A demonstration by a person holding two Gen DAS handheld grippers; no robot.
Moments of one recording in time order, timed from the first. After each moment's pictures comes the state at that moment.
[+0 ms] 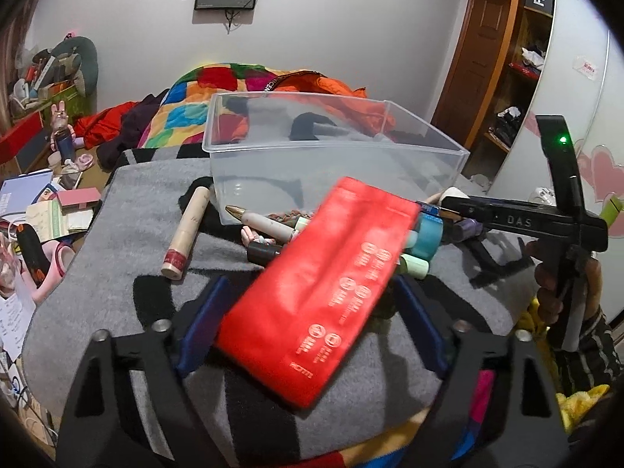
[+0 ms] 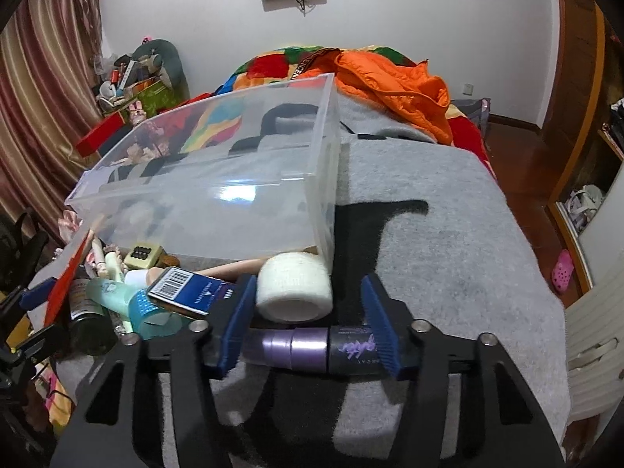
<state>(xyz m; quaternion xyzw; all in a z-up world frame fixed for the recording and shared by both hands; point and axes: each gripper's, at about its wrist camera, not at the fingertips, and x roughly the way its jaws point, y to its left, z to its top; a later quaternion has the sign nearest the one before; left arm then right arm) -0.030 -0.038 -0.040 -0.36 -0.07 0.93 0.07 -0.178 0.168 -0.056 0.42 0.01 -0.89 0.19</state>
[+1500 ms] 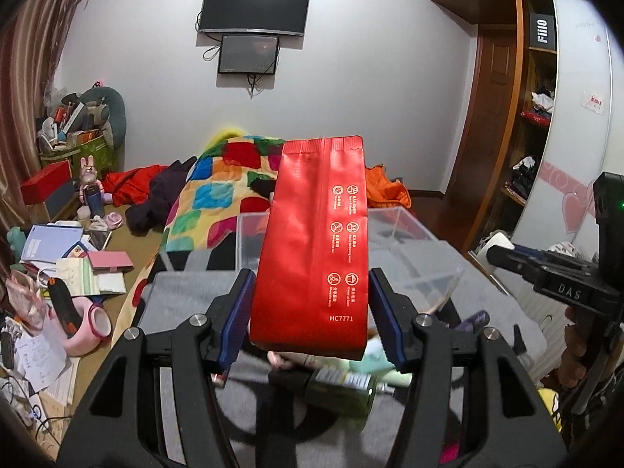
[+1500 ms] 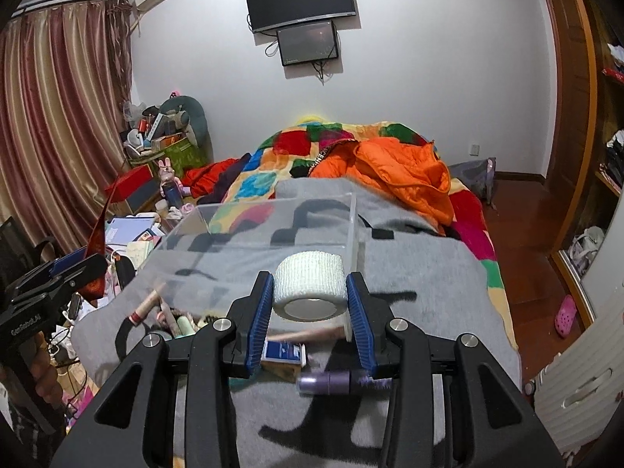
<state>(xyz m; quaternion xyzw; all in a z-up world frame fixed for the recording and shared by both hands) -0.046 -0.043 0.051 -0.25 -0.06 0.97 0.02 -0.149 0.170 0.036 0.30 0.00 -0.93 0.22</state>
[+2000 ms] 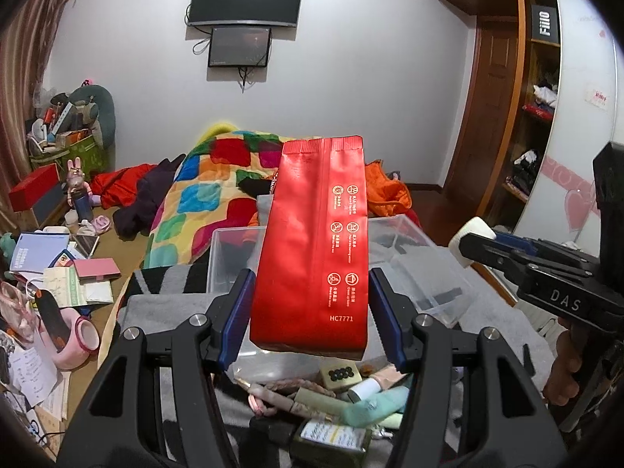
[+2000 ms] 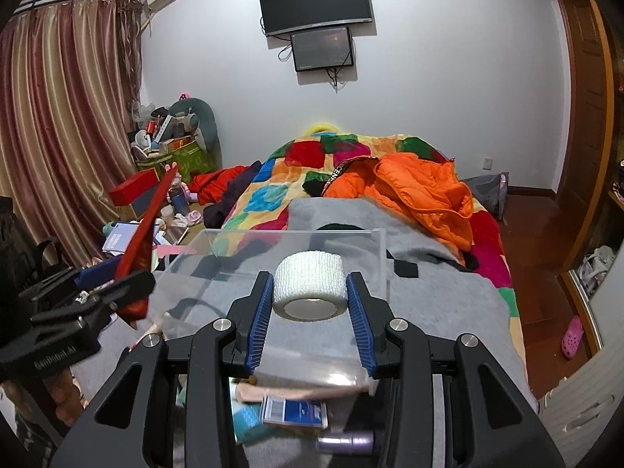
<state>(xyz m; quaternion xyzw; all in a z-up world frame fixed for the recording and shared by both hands) -0.105 -0.031 0.043 -0.27 -0.05 0.96 0.03 -0.191 0.133 0.042 0.29 0.01 -0.93 0.23</state>
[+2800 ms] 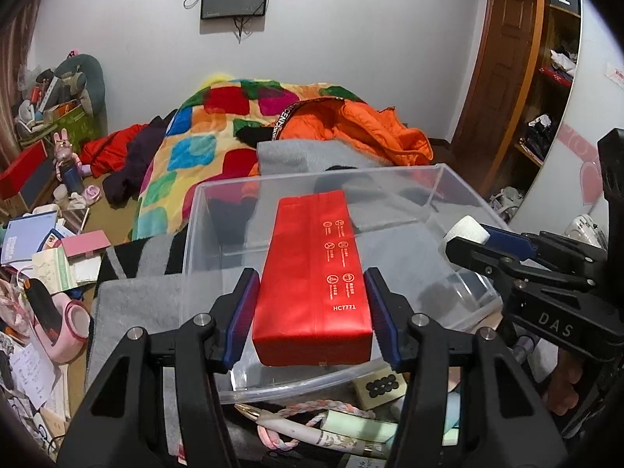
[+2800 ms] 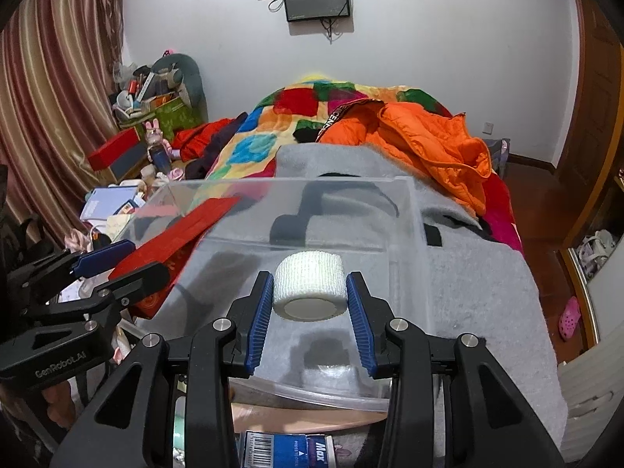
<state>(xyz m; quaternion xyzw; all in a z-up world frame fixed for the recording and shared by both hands) -0.167 -0.043 -0.008 -0.36 -0.04 0.93 0.03 -0.239 0.099 -0.013 0.37 0.04 -0.90 0.22</state>
